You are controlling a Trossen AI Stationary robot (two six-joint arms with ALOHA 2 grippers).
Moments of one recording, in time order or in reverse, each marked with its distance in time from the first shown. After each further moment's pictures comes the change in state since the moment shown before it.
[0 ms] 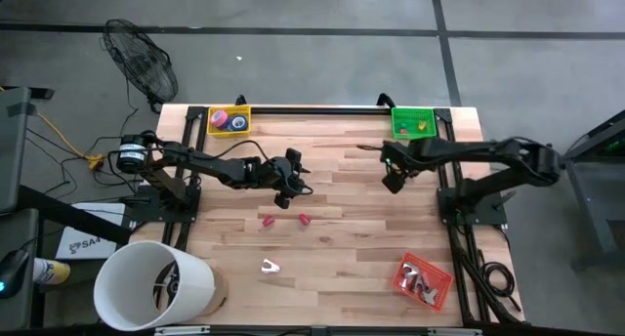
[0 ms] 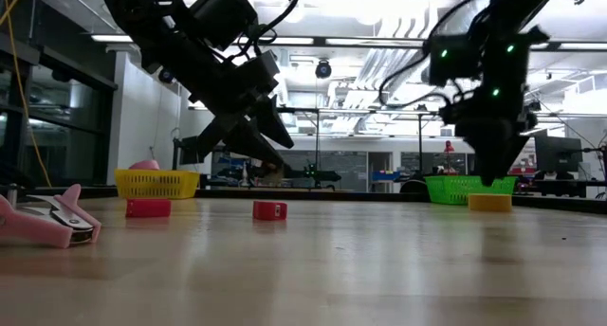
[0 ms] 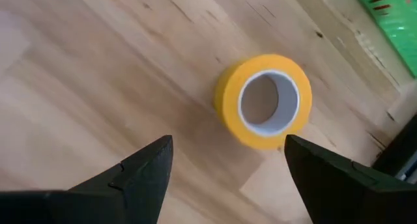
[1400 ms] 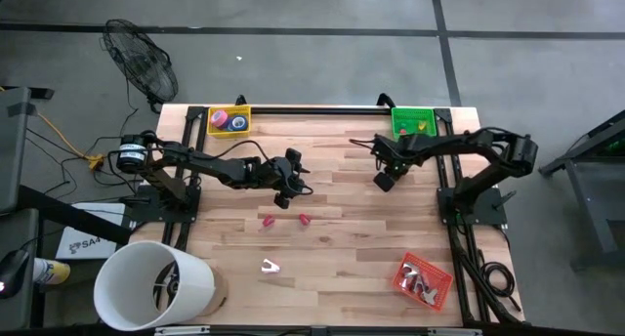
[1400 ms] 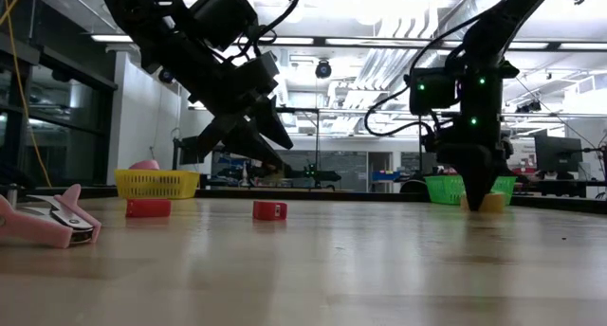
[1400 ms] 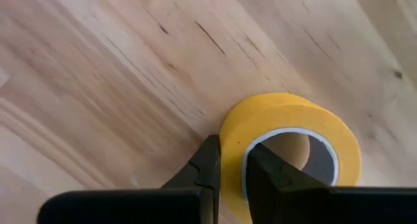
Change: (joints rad) left arm 0.000 0.000 0.000 -0.005 -0.002 0.000; right arm -0.098 0.209 -0.002 0.228 -0.122 -0.141
